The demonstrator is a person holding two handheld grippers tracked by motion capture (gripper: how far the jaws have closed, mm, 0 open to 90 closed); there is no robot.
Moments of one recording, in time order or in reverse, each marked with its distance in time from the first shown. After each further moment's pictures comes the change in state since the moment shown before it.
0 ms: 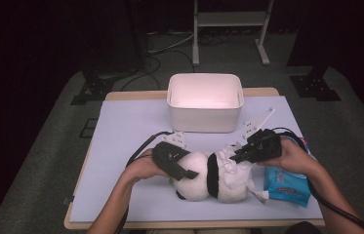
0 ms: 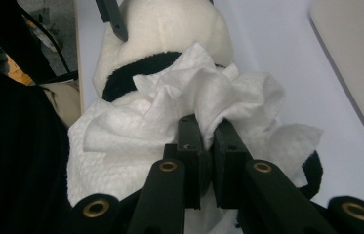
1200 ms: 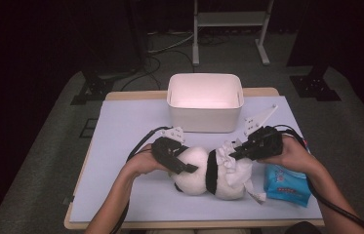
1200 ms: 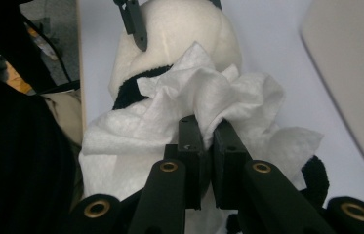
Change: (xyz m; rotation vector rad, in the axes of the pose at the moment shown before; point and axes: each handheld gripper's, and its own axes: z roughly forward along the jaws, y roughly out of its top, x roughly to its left) left arm 0.012 0.007 -0.004 -0.028 0.031 0.020; right arm 0.000 0.008 -0.009 -0.034 -0.015 -0.015
